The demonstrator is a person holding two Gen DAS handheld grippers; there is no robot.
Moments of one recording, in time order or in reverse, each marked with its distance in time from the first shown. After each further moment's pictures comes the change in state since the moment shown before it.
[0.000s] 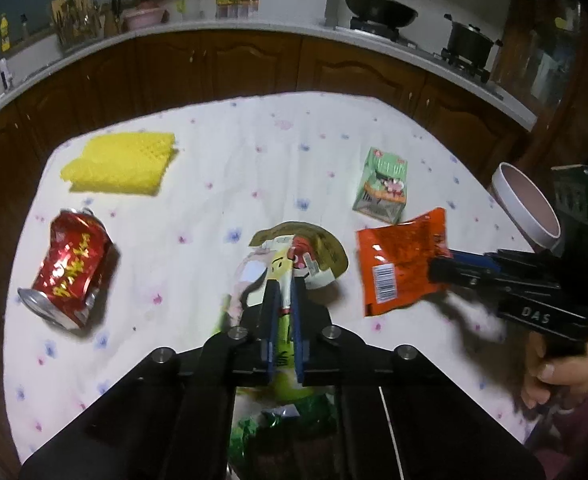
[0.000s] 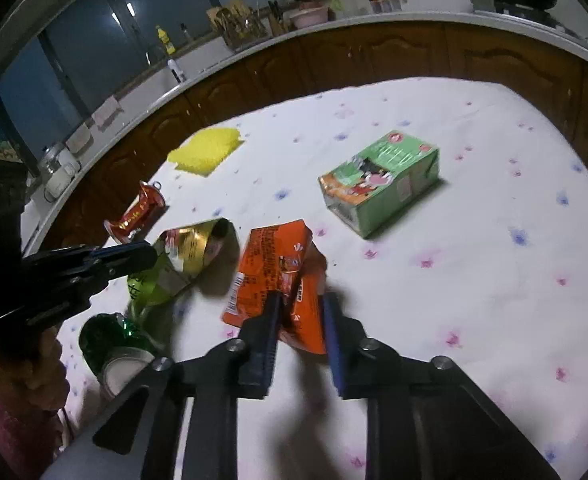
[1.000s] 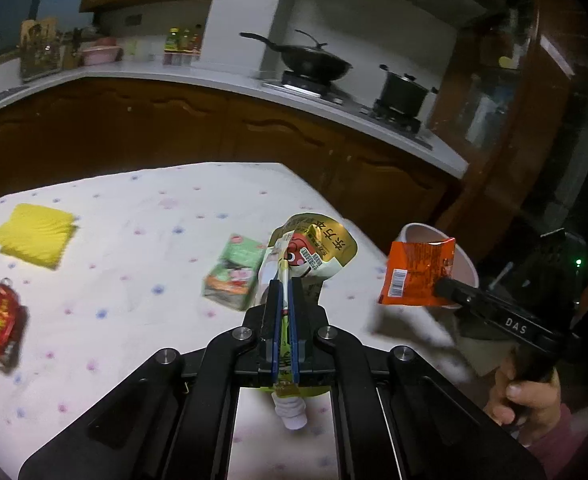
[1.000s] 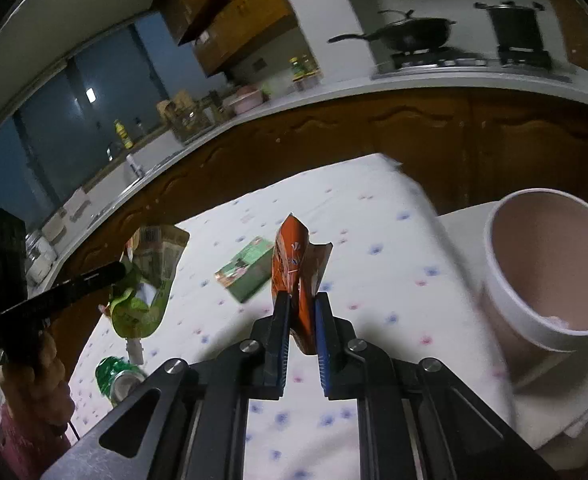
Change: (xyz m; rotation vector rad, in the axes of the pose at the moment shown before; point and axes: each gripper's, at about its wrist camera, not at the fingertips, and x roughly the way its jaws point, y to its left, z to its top) left arm -0.033 -0.106 0.051 -0.011 -0.170 -0.236; right arm -0.144 -0.089 -0.013 0.165 -0.281 -0.140
